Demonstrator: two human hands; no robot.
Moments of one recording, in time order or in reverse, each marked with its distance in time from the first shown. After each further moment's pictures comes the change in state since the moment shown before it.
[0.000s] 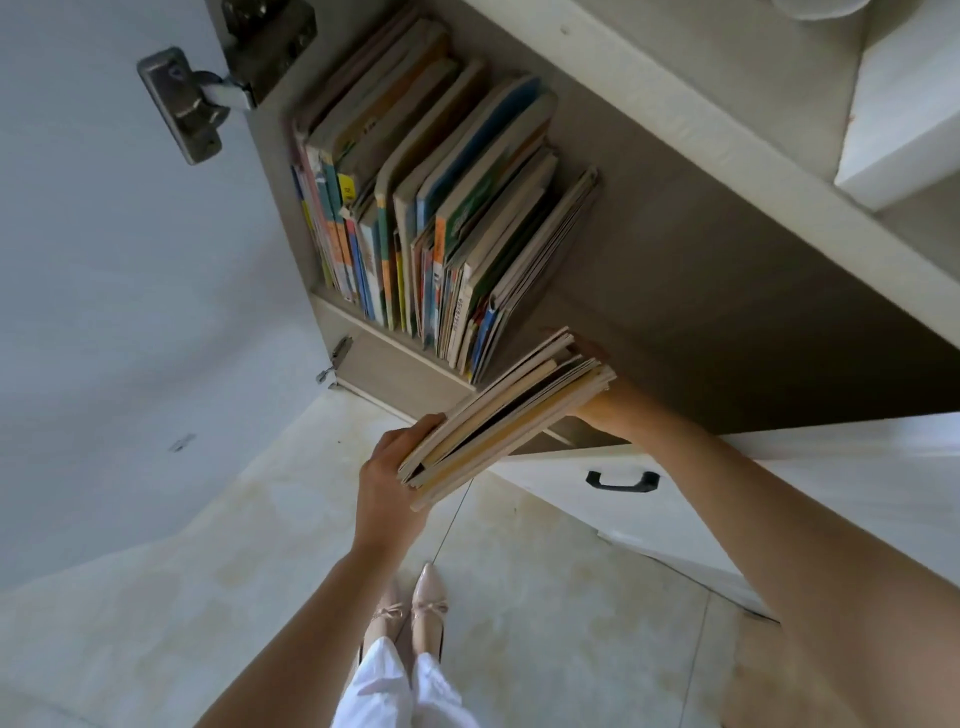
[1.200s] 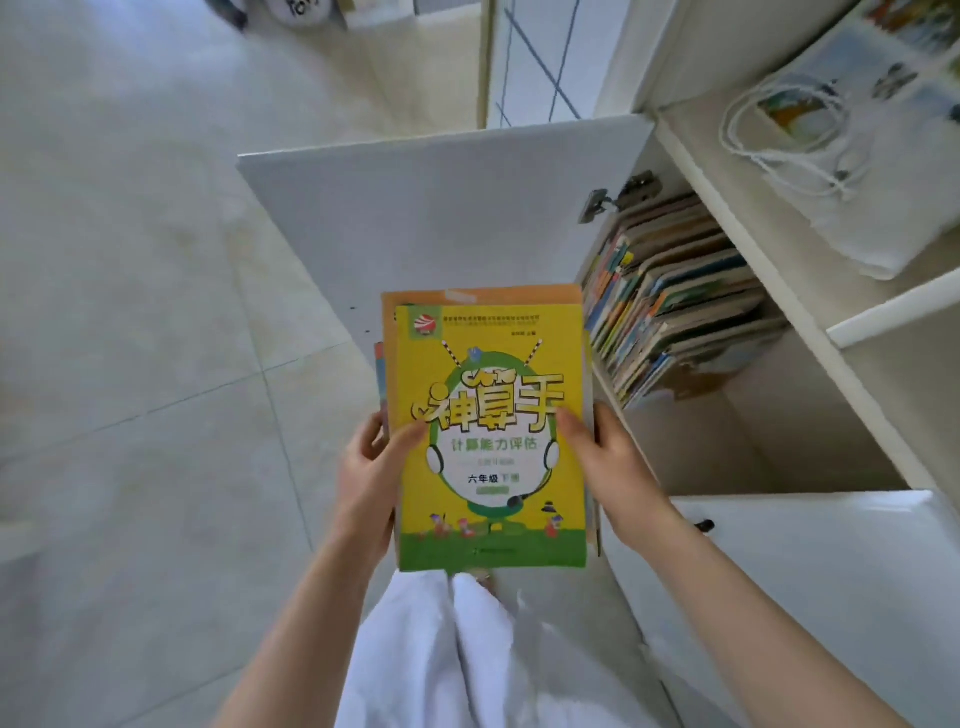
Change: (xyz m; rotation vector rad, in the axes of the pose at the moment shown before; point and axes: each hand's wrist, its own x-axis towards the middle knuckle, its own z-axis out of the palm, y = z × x) left_hand -0.192 0.229 -0.162 -0.756 0.776 -0.713; right_hand -0.230 -0.084 0.030 0.460 -0.421 -0.374
